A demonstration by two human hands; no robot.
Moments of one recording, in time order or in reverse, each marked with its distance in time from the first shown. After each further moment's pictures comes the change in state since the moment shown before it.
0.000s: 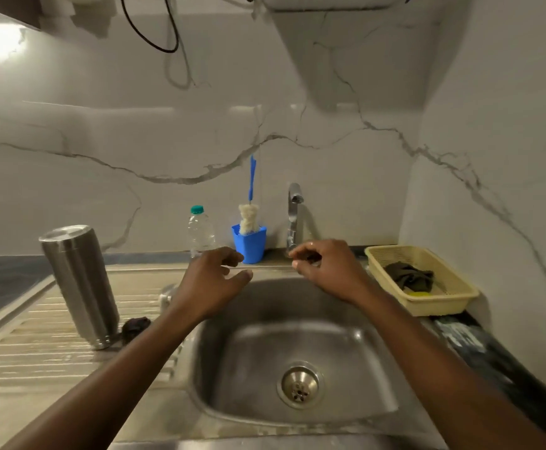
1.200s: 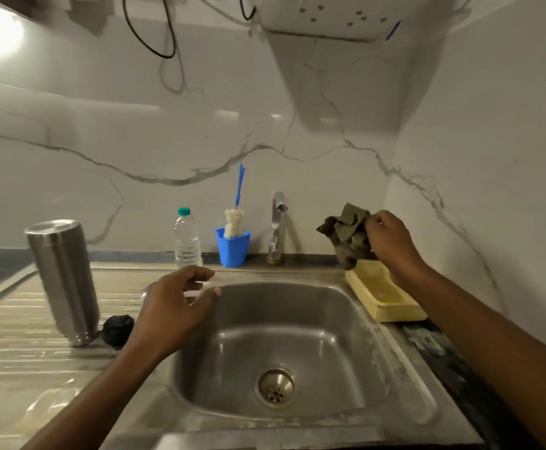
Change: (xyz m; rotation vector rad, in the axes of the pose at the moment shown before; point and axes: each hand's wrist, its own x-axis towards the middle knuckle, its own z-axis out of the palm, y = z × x) left_hand -0.058 -0.006 -0.017 -0.224 0.135 -0.035; right_hand -0.008 -0.002 -0.113 0.154 0.369 0.415
